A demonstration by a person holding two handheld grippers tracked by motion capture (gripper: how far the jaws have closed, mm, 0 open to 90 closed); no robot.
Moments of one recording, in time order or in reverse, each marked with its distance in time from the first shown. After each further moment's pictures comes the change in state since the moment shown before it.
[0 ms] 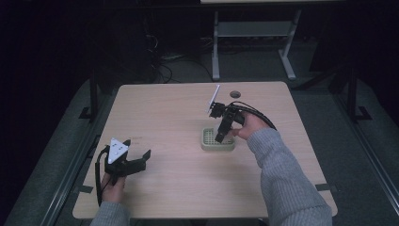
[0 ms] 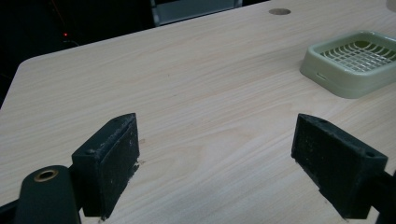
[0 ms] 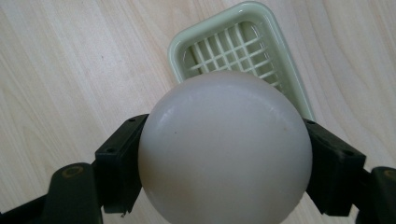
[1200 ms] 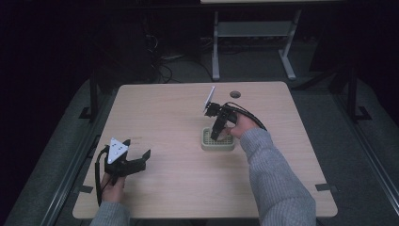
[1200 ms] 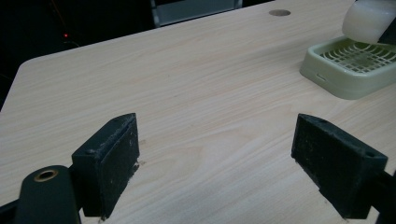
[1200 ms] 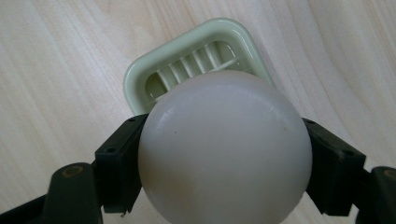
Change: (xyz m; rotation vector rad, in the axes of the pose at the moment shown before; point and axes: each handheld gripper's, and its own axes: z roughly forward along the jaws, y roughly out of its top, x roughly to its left) left arm 0.000 0.000 0.000 -0.003 0.001 0.000; right arm -0.020 0.018 0.035 0.005 -0.011 0.045
